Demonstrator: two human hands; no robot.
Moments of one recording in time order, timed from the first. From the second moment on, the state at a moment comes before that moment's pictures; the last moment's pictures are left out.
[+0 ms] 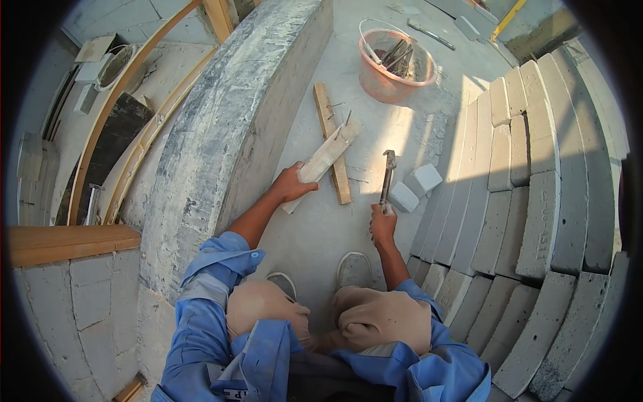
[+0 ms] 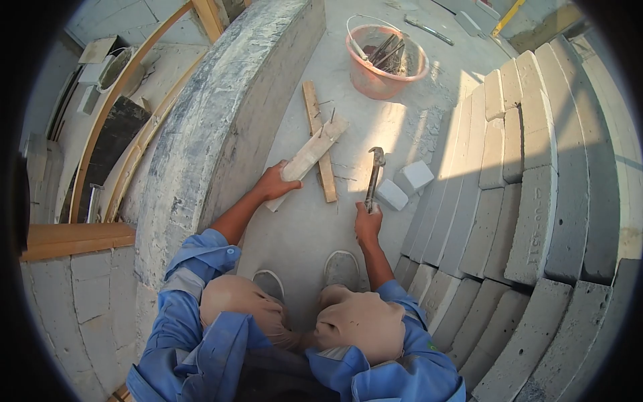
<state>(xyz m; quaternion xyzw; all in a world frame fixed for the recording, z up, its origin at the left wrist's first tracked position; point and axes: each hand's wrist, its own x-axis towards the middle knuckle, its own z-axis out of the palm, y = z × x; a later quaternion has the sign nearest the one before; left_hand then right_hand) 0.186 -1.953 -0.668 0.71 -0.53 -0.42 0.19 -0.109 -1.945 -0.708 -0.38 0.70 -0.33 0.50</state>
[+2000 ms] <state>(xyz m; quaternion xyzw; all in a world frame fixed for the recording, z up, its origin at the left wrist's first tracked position) 0.152 -1.962 -0.702 0.74 -0.47 -0.43 0.22 -0.076 -2.036 -0.484 -0.50 0.46 -0.61 0.41</state>
